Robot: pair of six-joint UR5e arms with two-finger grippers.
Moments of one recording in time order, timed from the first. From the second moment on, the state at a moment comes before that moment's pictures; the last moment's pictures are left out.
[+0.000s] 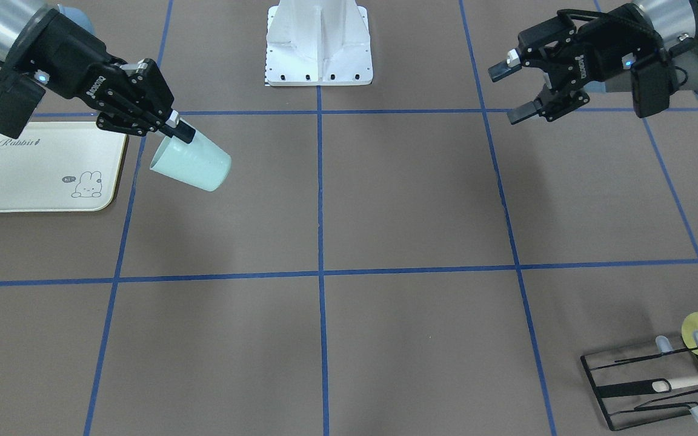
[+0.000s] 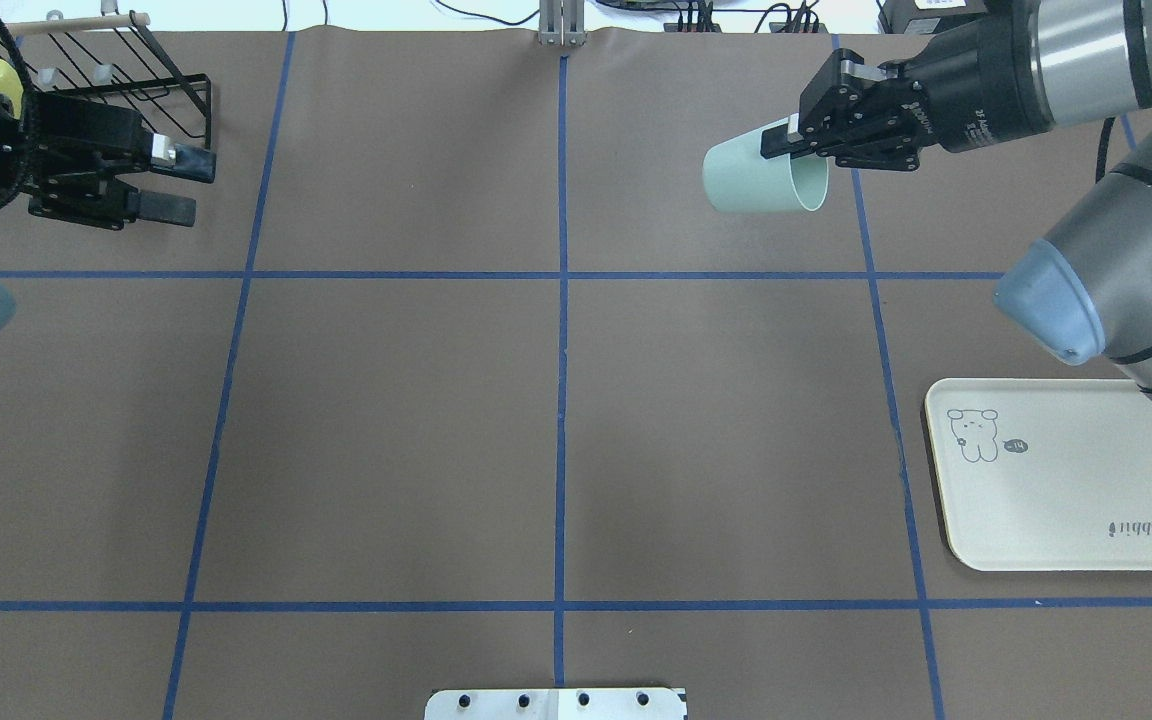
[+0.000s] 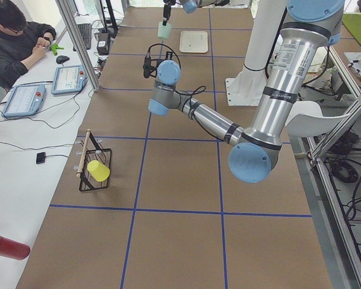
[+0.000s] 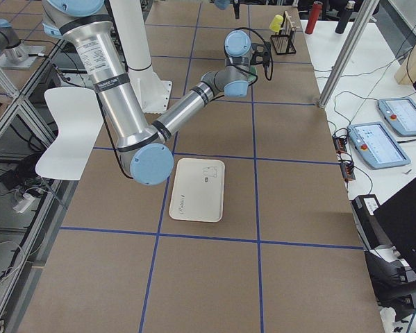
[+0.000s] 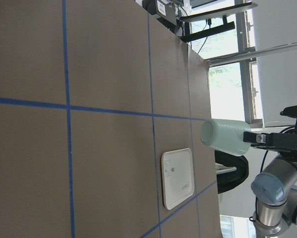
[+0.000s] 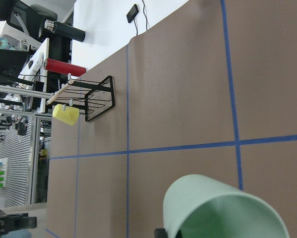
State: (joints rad) left arm -1.09 -1.86 -1.75 -2.94 -2.46 -1.64; right arm 1.02 -1.16 1.86 -0.76 2.35 1.49
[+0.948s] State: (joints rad) left arm -1.34 -1.57 -1.75 -2.52 -2.44 -0.59; right arm 1.09 -1.27 1.87 -0.98 2.31 1.12
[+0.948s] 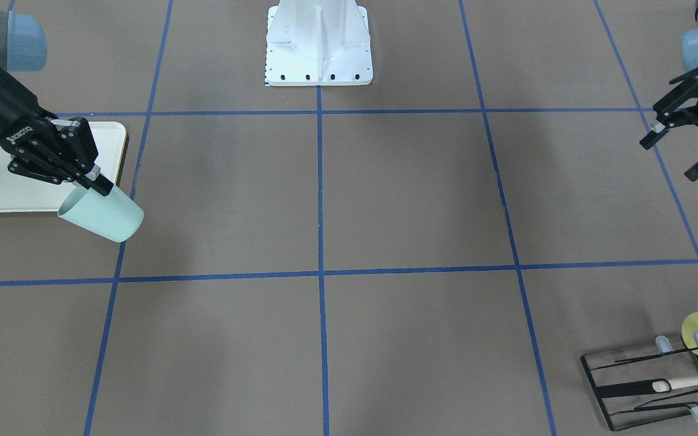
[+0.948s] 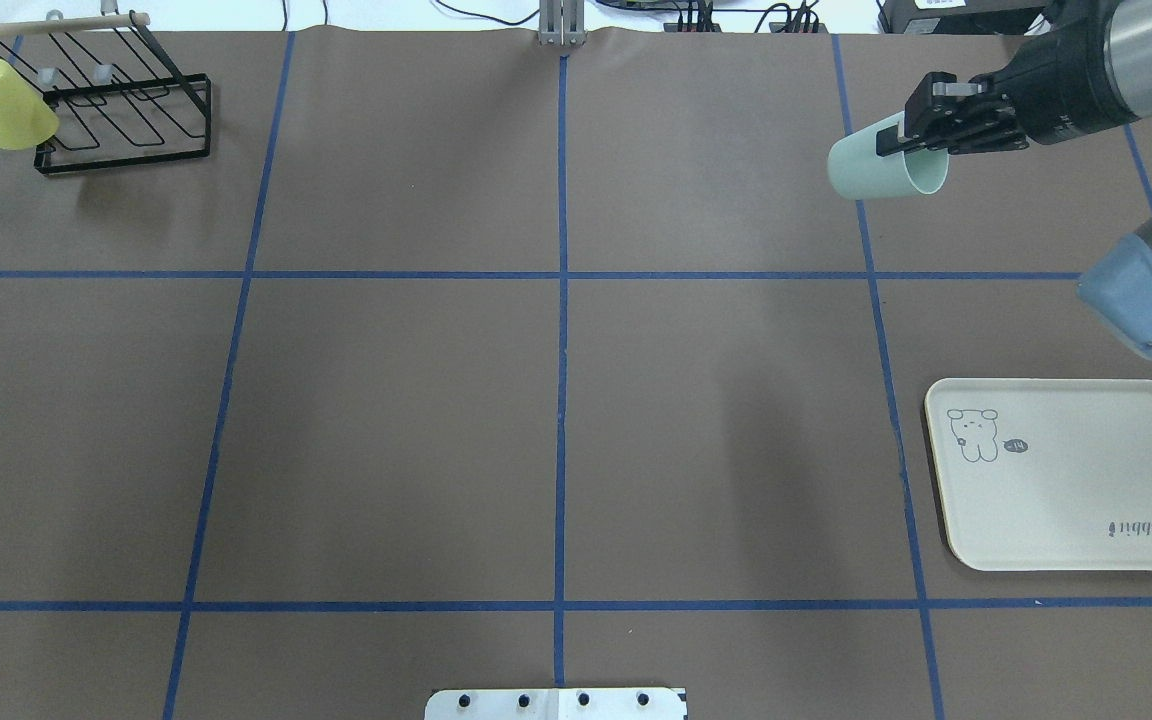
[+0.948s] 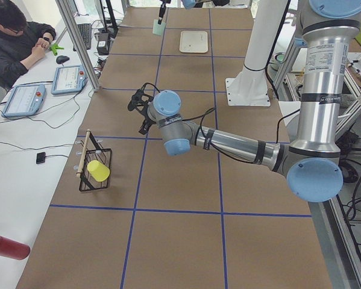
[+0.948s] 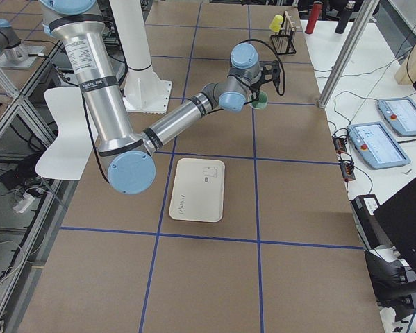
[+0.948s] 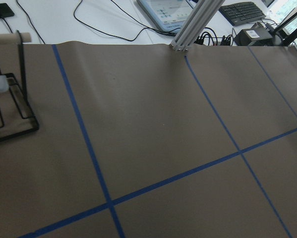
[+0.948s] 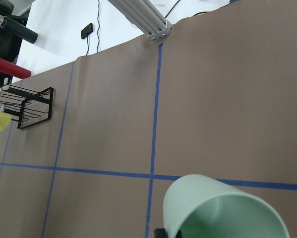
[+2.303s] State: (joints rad) left arm -1.47 -1.51 -1.76 -1.51 -2.27 0.12; right arm 1.10 -1.52 1.97 -1.35 2.27 0.62
